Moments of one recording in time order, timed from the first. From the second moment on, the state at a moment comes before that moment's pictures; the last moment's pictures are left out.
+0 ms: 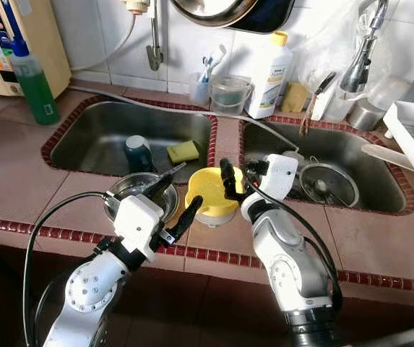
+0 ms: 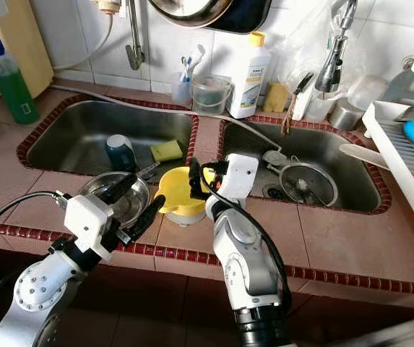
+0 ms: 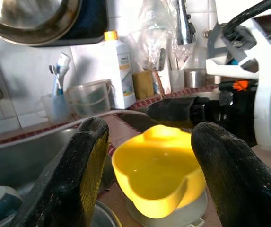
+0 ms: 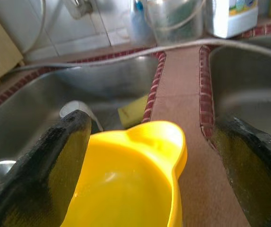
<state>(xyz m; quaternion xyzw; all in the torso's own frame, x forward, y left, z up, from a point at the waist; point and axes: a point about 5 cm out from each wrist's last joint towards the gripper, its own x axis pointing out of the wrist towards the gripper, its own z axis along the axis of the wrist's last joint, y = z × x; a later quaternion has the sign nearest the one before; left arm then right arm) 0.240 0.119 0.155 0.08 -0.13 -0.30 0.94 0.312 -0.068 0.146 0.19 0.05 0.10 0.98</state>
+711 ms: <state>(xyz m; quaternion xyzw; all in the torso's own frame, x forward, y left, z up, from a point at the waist) 0.238 0.119 0.158 0.09 -0.13 -0.30 0.94 0.307 -0.070 0.139 0.20 0.13 0.08 0.97</state>
